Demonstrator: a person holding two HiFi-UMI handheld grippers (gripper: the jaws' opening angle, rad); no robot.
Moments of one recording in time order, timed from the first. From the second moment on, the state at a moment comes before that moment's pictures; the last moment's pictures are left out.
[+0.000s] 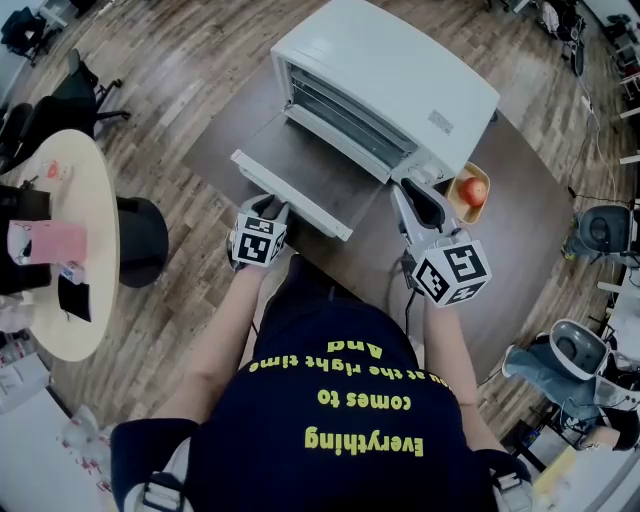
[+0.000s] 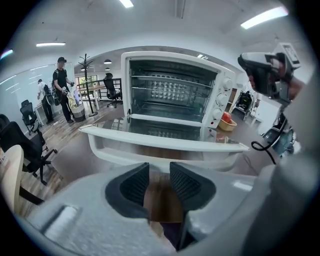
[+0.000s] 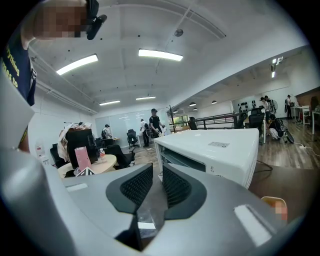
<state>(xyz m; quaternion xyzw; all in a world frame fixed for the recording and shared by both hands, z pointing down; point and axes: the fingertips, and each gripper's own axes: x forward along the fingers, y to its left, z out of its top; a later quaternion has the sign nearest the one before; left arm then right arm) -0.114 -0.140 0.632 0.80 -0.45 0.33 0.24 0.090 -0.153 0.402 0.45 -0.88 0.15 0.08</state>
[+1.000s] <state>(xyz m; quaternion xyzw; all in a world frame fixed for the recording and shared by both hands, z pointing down) -0.112 -0.138 0.663 0.80 -0.43 0.35 0.24 0.099 -0.153 0.405 0.46 -0.87 0.15 0.08</state>
